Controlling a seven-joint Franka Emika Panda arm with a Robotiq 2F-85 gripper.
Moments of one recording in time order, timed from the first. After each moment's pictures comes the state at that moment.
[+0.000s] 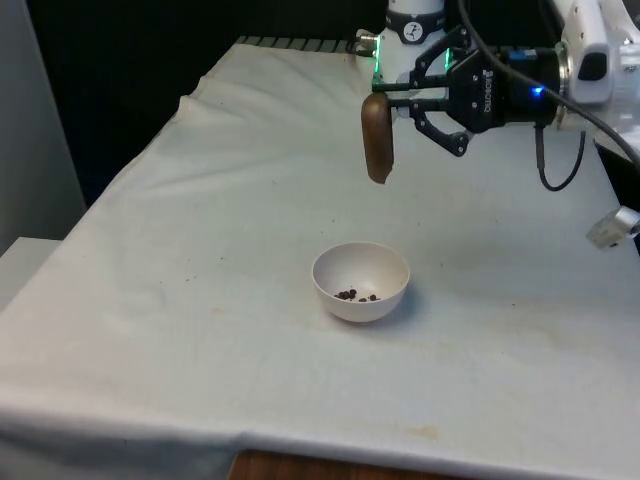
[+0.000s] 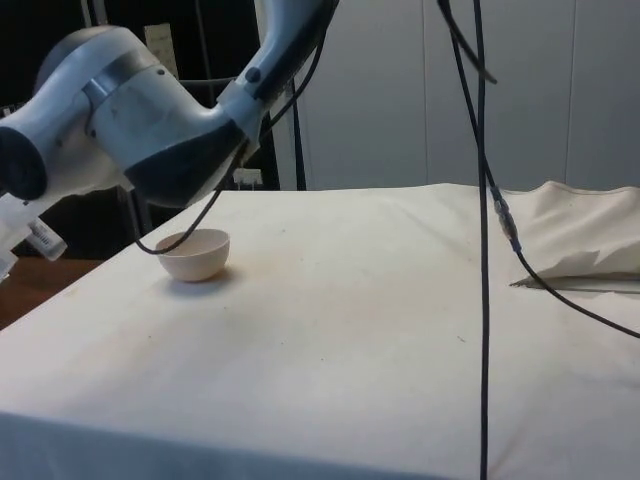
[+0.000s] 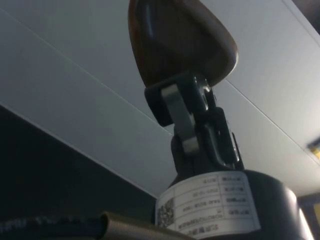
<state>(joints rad) 0.08 0.93 0.48 -1.31 -1.67 1.14 1.03</state>
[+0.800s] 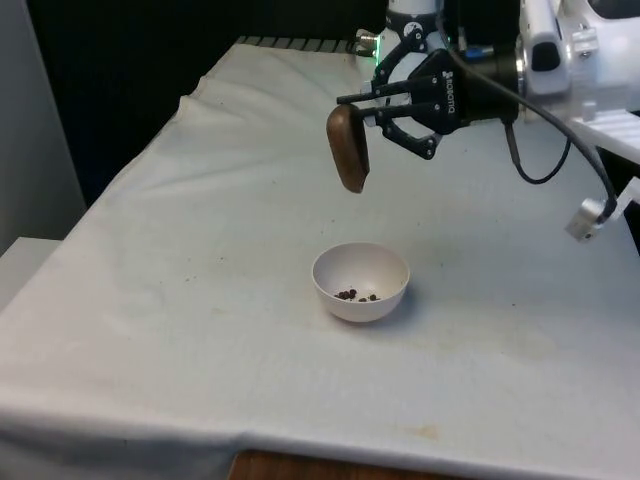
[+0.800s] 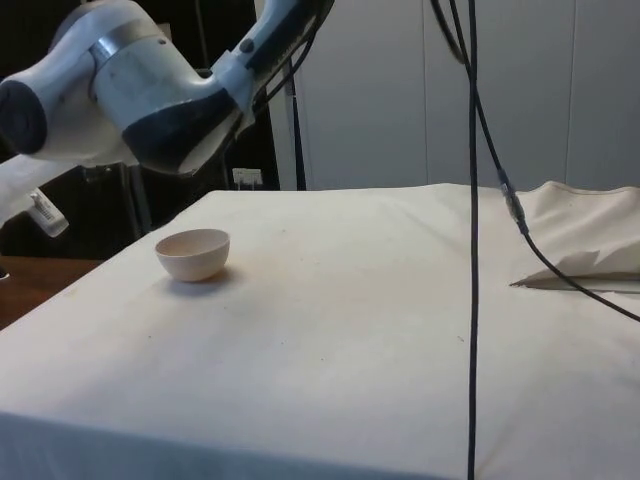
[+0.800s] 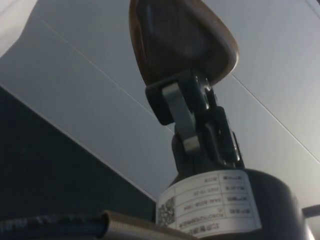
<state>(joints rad) 0.01 0.89 0.48 -1.31 -1.56 1.24 1.03</state>
